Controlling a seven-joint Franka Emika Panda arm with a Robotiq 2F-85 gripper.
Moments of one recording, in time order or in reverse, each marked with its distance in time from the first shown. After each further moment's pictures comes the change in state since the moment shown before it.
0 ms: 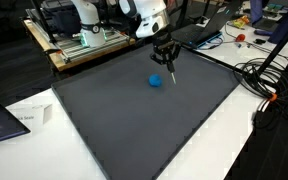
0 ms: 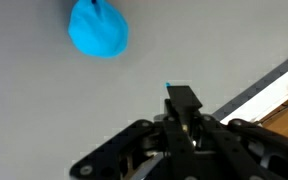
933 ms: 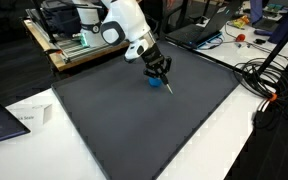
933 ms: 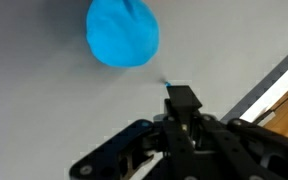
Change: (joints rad) arm -0.409 0.355 0.226 0.034 -0.931 0.153 0.641
